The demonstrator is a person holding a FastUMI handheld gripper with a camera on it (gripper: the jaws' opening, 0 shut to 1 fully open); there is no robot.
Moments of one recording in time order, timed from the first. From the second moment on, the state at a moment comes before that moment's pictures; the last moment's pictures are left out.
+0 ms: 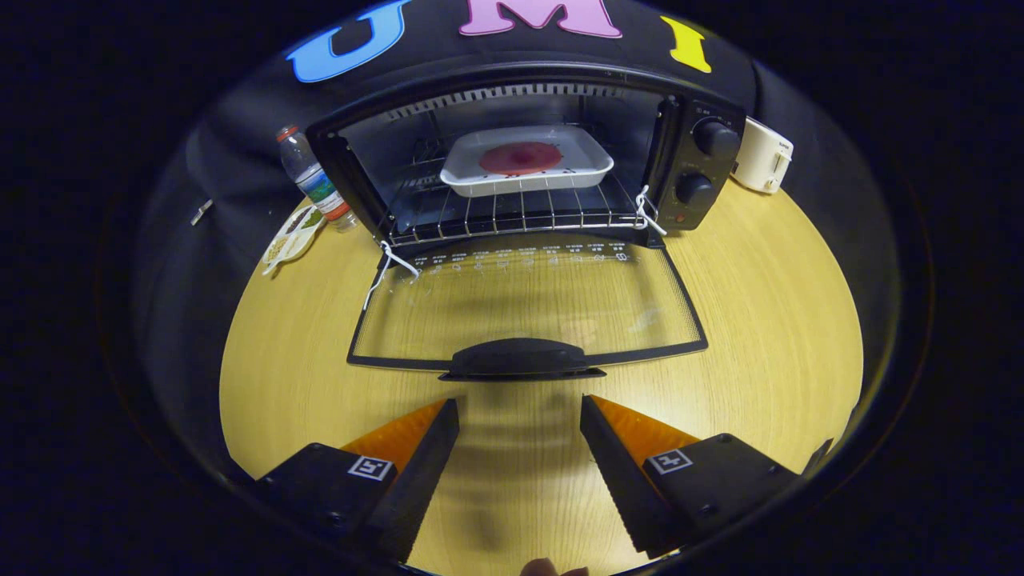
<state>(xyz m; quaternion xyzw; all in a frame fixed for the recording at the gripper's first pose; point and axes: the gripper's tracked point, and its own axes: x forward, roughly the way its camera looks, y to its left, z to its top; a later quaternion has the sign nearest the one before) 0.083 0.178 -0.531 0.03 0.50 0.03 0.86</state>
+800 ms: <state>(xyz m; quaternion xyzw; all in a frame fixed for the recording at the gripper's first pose) 0.092 0.176 -0.537 0.03 0.50 0.03 0.86</state>
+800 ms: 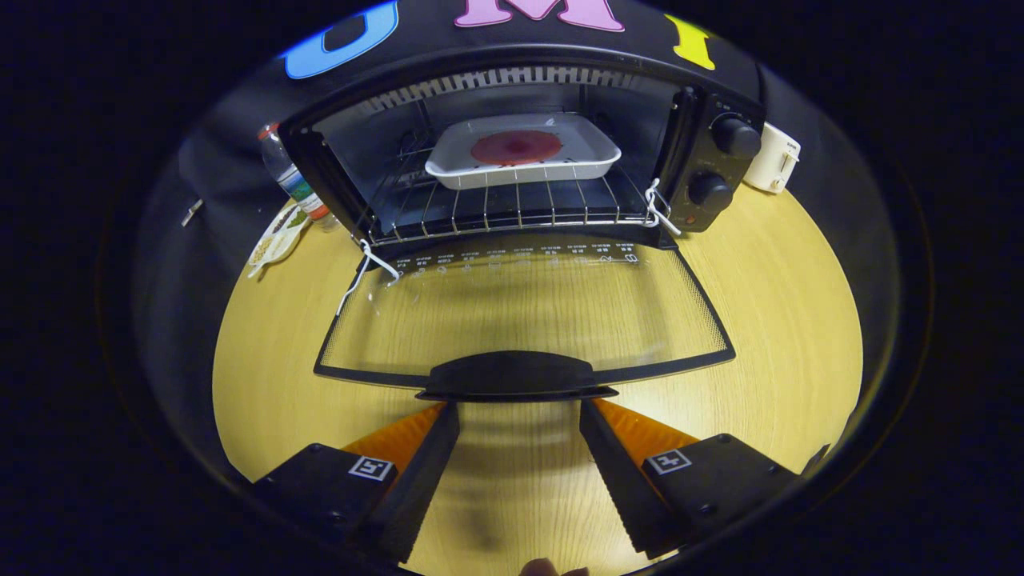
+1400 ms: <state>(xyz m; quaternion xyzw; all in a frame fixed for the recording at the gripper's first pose) 0.112 0.166 -0.428 0.04 0.37 0.04 0.93</state>
